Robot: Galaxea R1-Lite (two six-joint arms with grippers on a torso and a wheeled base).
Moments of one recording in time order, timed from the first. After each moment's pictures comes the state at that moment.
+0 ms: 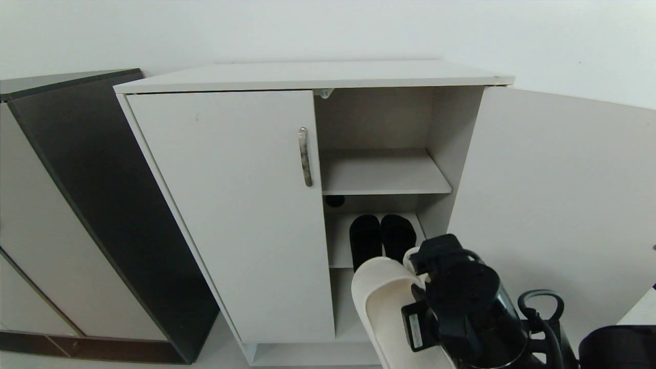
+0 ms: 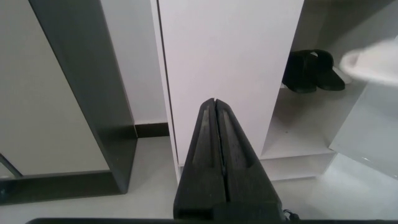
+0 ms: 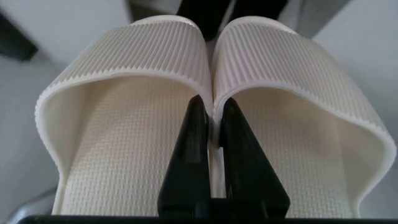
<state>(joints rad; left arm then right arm) 0.00 0.00 0.00 0.00 -0.04 0.01 1.05 1.73 -0.76 -0.41 -0.77 0.33</state>
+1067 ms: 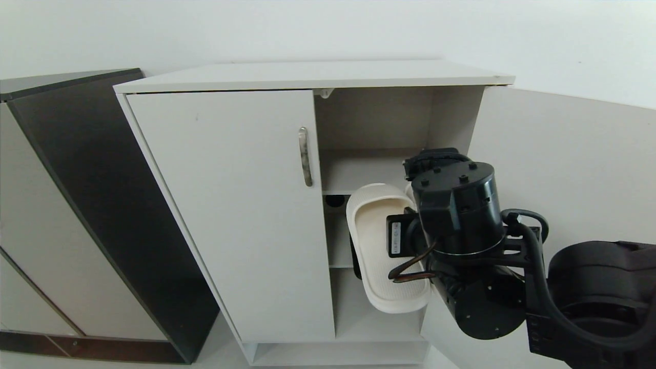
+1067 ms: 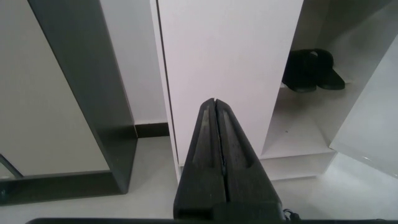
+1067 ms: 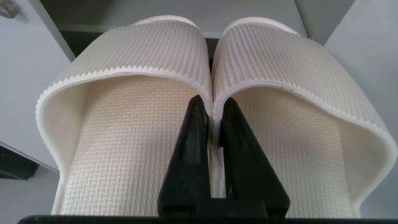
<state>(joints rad) 0.00 0.00 0.00 0.00 -0.04 0.01 0.98 1.77 -1.09 -0.36 -0.88 0.27</state>
